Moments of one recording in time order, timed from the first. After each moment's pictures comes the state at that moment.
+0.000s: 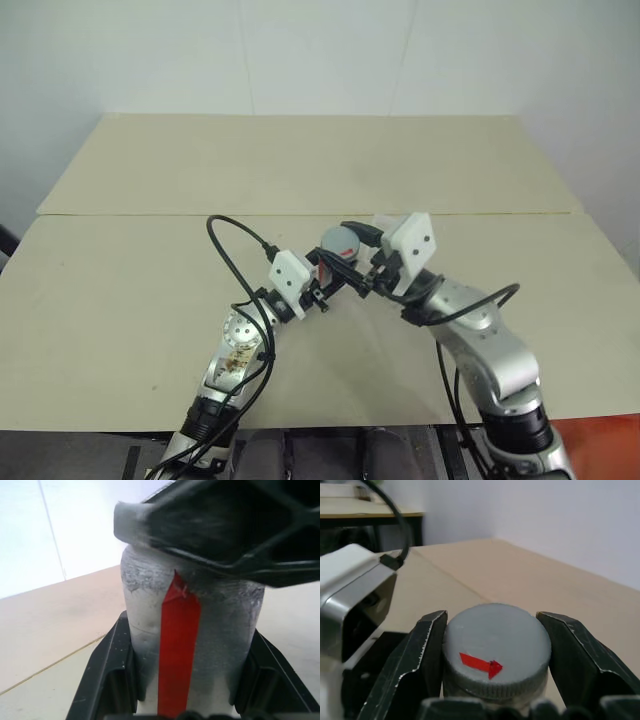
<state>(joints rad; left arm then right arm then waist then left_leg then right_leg) -0.27 0.14 -0.20 -0.02 -0.15 -0.11 -0.58 -0.38 -0.37 0.14 -0.44 0.36 0.44 0.60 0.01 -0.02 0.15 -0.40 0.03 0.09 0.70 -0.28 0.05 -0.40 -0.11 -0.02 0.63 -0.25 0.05</state>
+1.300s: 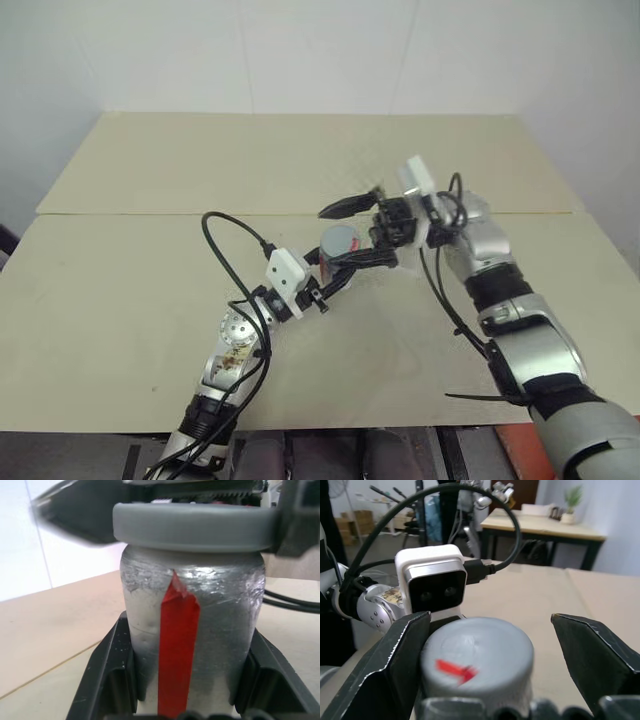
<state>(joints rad) -0.28 0.14 -0.19 -0.03 -0.20 -0.11 -0.64 -0.98 -0.44 0.20 0.61 0.57 -0.05 1.56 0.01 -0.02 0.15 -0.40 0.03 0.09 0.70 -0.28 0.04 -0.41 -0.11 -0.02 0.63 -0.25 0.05</state>
